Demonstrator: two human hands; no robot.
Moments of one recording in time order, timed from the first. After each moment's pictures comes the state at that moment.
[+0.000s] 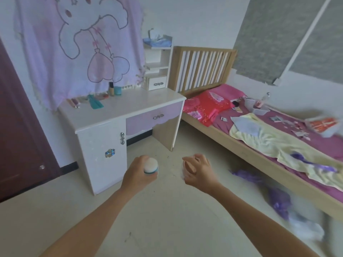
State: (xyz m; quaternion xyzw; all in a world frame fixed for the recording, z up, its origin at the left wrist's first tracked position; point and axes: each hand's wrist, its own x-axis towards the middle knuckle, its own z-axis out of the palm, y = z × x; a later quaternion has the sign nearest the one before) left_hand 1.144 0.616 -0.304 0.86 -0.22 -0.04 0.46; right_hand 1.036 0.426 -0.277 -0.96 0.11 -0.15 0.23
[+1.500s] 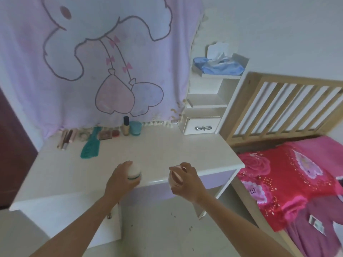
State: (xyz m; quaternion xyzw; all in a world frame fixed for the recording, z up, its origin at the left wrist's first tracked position) left_hand 1.656 0.407 -0.330 0.89 0.06 0.07 0.45; right_hand 1.648 0.180 -0.296 -0.96 -0.12 0.03 0.23
